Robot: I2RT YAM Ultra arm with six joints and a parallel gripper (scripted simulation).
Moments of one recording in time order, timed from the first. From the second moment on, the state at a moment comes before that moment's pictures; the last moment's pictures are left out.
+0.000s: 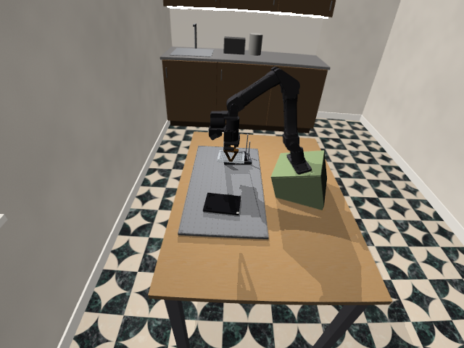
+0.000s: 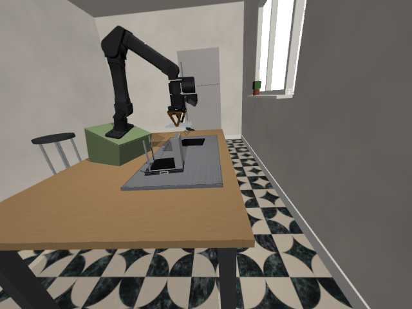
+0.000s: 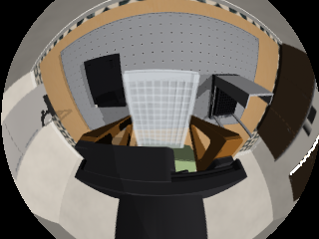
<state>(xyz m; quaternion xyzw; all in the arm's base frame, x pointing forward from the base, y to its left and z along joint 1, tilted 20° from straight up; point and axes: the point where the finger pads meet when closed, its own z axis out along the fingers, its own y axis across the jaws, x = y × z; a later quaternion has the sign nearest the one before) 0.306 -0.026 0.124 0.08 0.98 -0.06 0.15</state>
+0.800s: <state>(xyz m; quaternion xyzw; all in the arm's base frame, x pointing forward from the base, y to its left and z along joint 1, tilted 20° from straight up) 0.325 0.043 0.114 0.08 0.98 -0.06 0.14</state>
